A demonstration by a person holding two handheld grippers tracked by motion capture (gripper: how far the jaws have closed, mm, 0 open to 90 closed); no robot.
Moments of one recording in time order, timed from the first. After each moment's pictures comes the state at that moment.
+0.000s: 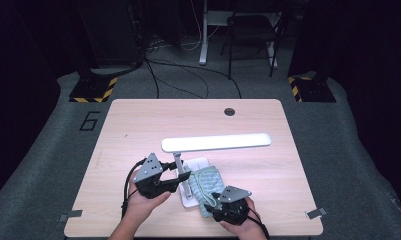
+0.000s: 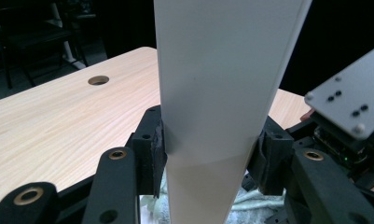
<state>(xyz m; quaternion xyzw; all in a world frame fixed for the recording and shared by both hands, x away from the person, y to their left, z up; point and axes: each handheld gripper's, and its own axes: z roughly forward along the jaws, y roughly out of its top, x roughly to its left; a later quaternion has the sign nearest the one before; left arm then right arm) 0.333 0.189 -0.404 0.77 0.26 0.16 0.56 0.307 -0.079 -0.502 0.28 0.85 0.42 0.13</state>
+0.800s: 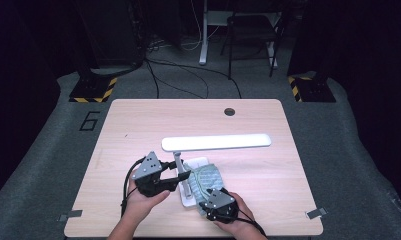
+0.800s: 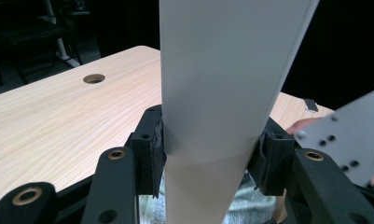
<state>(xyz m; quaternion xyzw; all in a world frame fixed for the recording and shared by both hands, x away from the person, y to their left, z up) 0.337 0.191 -0.405 0.77 0.26 0.15 0.57 0.312 -0.053 -0.515 0.18 0.88 0.37 0.24</state>
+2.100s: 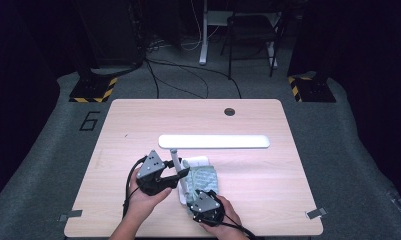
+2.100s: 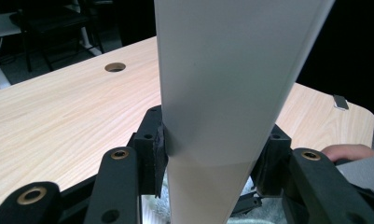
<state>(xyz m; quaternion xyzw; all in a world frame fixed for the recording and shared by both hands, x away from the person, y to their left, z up) 0.340 0.188 -0.405 0.77 0.29 0.18 0.54 0.304 -0.016 -0.520 0.19 0.87 0.38 0.26</state>
